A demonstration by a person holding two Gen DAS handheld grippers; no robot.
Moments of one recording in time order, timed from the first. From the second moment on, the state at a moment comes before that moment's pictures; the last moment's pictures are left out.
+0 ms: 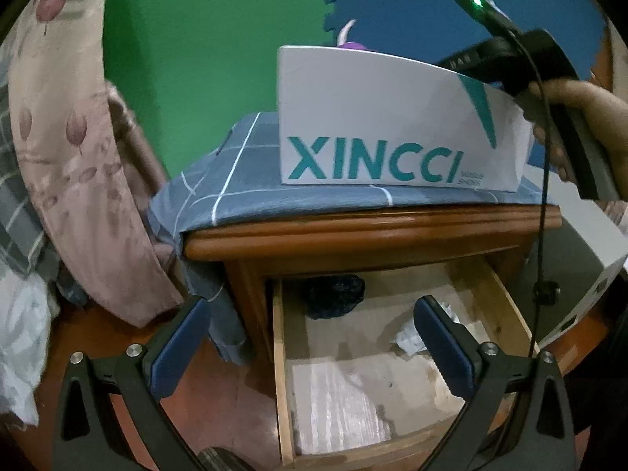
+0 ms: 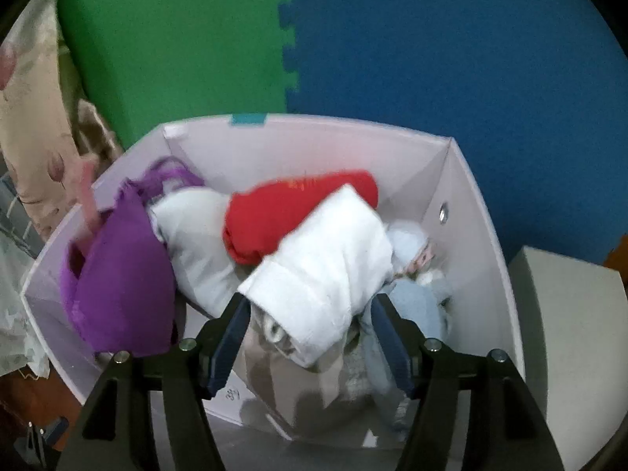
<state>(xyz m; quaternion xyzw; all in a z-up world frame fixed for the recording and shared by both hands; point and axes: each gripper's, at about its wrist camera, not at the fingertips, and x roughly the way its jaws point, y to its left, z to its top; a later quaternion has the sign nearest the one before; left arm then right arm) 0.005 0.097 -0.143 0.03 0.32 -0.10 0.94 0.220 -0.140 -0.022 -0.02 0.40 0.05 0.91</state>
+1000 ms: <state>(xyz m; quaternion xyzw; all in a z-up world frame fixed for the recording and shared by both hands) 0.038 -0.034 -0.167 0.22 0.37 -0.23 0.87 0.113 -0.283 0.040 0.00 0.29 -0.03 0.96</state>
